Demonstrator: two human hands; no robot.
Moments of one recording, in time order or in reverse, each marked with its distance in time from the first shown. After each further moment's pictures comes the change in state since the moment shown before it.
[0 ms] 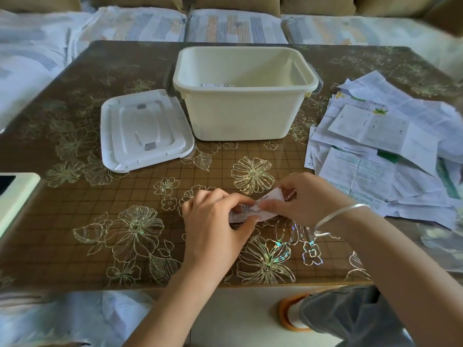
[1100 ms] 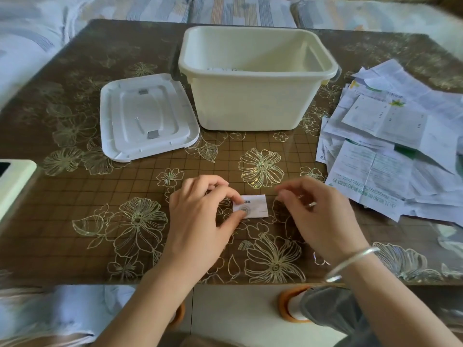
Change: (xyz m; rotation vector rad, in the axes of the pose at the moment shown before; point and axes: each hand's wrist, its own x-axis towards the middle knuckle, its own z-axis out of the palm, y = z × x) left_hand -0.002 -0.028 -0.016 -0.044 -0.045 0.037; right_hand -0.016 0.008 0.045 0.312 0.469 -0.033
